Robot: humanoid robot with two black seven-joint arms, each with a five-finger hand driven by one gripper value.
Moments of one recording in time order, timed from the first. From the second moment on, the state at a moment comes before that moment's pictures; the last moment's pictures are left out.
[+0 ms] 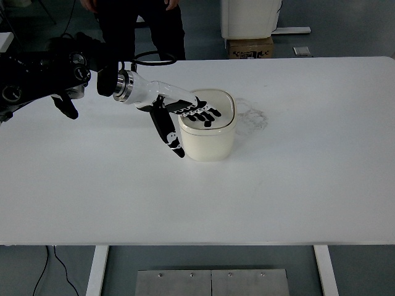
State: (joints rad) left arm -1.51 0.43 0.14 -1.12 0.63 -0.57 -0.02; right arm 0.03 0.00 0.29 0.09 -0.29 -0.02 0.03
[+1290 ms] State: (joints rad) left arm -1.54 0.43 0.14 -1.11 0.61 -0.56 -0.02; right arm 0.03 0.00 0.29 0.09 -0.29 -0.02 0.03
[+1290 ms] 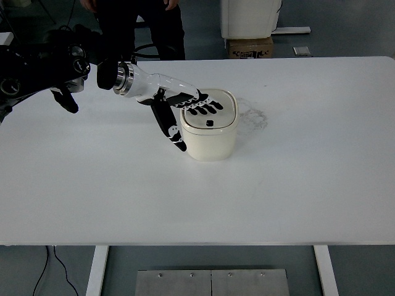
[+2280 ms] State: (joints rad) left arm -1.51 0.41 0.15 -1.12 0.61 -0.57 -0.02; right arm 0.03 0.00 0.29 0.09 -0.29 -0.02 0.03
